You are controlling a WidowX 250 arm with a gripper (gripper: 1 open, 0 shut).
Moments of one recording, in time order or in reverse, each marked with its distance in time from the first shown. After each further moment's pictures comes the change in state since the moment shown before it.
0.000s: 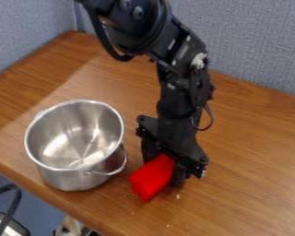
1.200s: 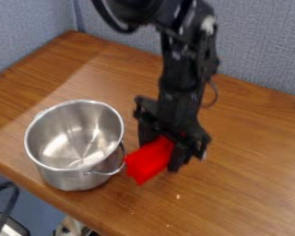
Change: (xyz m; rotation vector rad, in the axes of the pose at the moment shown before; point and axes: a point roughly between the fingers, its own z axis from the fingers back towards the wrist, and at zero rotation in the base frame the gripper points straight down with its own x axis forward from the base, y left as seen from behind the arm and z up) arm -0.005 0.008 0.045 -0.002 0.067 0.024
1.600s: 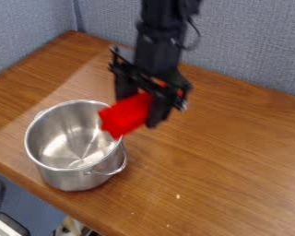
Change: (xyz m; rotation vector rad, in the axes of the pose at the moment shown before) arm -0.013 0.033 0.049 0.037 0.024 0.043
